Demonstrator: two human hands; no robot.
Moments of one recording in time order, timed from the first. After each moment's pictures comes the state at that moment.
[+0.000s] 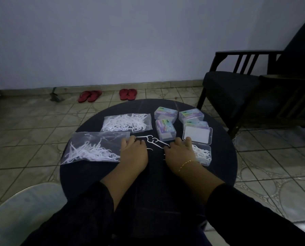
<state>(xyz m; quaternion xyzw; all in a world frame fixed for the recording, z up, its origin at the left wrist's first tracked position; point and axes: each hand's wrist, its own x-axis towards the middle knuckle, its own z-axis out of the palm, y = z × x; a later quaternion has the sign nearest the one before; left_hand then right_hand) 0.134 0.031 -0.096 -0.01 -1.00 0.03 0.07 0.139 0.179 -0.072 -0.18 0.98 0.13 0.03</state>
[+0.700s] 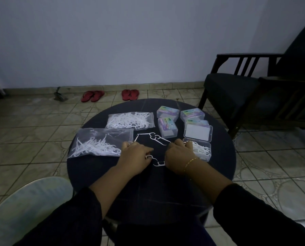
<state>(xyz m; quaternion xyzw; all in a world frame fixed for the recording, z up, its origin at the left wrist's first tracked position) 0.172 0.016 -0.085 -0.09 -0.99 -0.07 0.06 0.161 0.177 -0.062 -0.21 0.97 0.08 0.08</state>
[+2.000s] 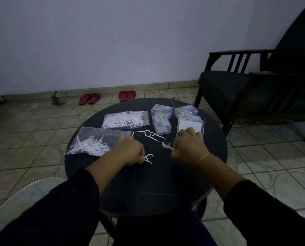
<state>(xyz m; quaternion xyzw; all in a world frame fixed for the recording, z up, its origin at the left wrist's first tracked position) 0.164 0.016 -0.060 -0.14 -0.99 0.04 -0.06 0.173 0.224 -0.046 -0.18 0.98 -0.01 -0.04</state>
